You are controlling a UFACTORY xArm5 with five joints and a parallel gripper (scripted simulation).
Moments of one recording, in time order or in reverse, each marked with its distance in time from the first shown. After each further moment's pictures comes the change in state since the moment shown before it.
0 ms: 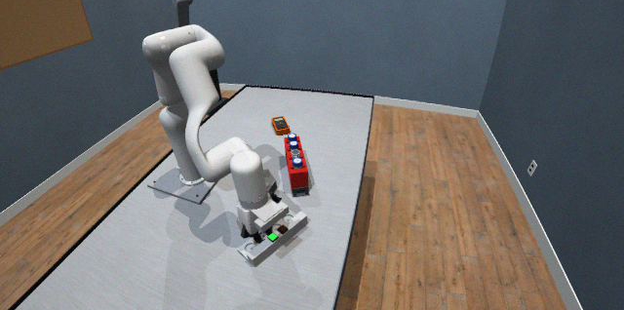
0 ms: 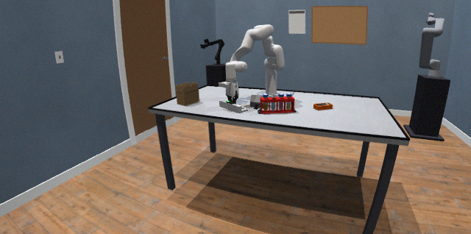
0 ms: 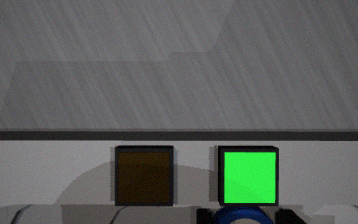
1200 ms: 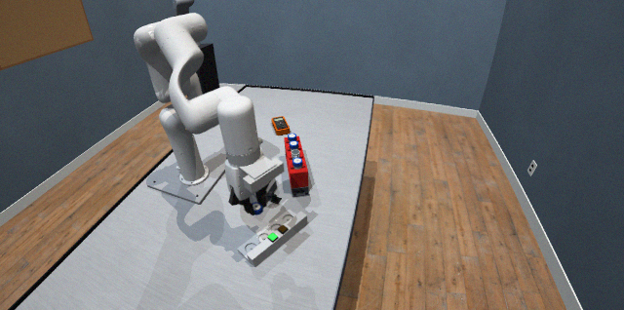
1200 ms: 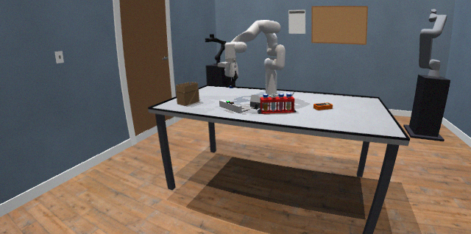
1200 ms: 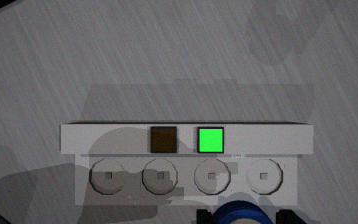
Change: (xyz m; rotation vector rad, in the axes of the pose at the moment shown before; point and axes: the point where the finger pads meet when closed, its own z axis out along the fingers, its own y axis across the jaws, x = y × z) arm 0.001 0.000 -0.138 0.000 0.004 0.000
